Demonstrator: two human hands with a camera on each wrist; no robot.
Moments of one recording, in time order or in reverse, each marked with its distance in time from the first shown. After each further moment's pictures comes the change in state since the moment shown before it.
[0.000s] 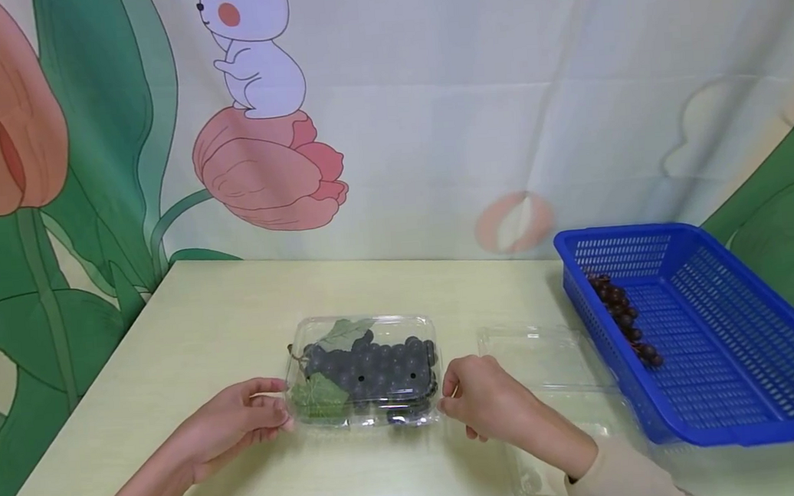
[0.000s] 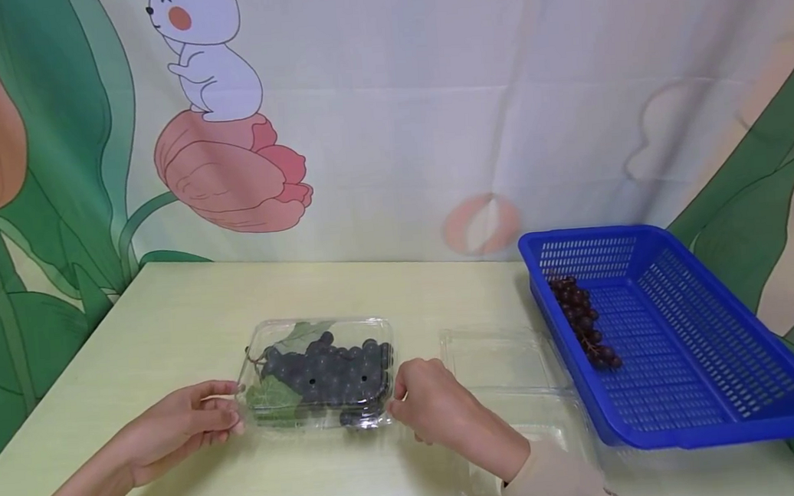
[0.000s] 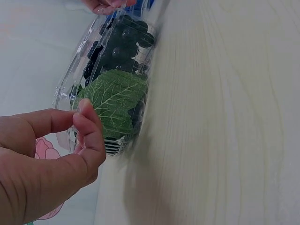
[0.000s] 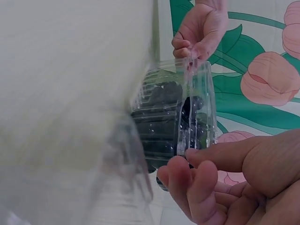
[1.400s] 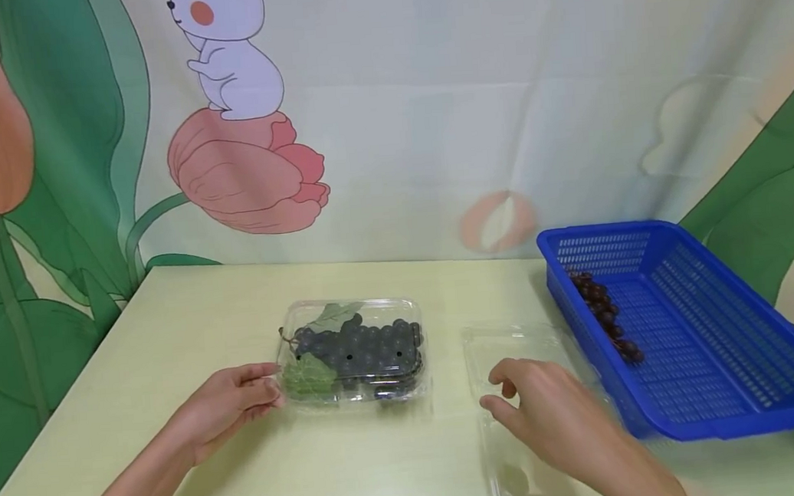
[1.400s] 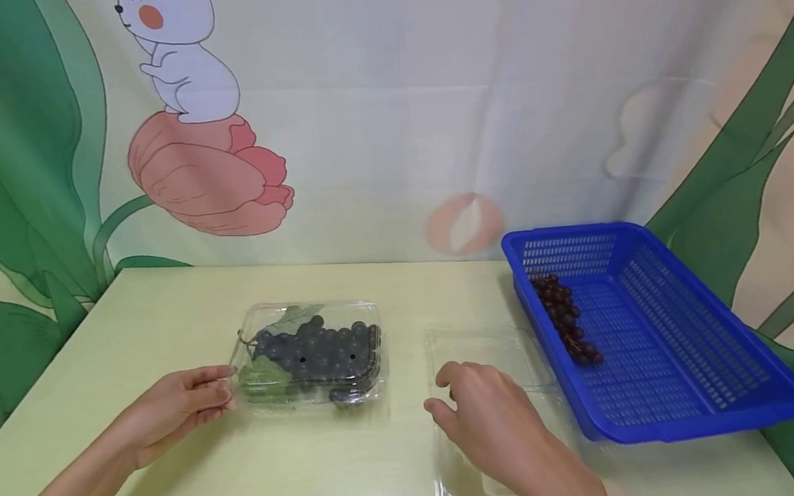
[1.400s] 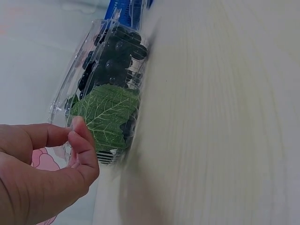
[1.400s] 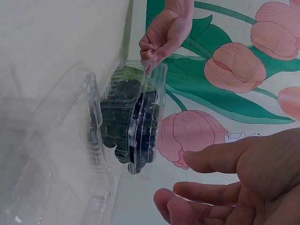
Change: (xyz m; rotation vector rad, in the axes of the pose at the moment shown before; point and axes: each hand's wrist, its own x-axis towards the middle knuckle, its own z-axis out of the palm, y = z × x) left_hand 0.028 0.012 0.001 0.069 0.059 0.053; right_hand -0.060 0.020 -0.040 -0.369 0.329 -0.042
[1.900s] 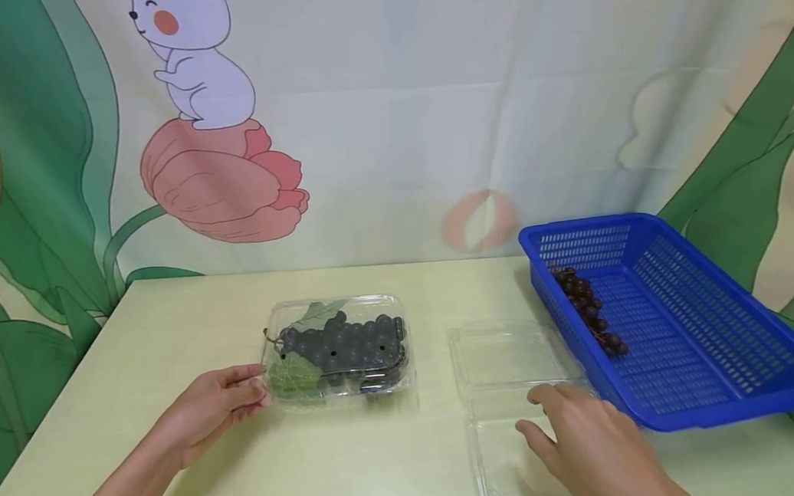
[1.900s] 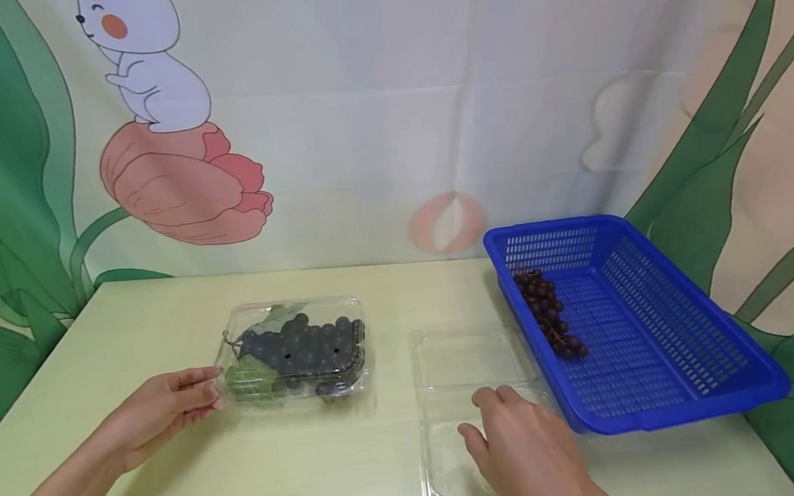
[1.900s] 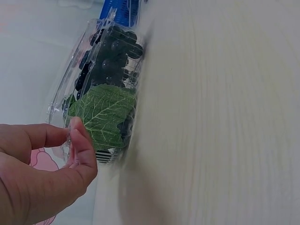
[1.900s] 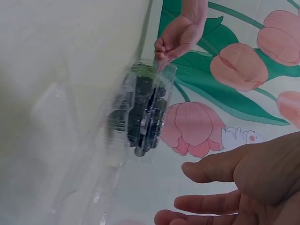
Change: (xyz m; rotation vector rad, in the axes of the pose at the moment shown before) left_hand 0.018 0.005 -0.004 0.023 -0.010 -0.011; right_hand -0.042 0.036 -0.003 -0.147 0.012 0.111
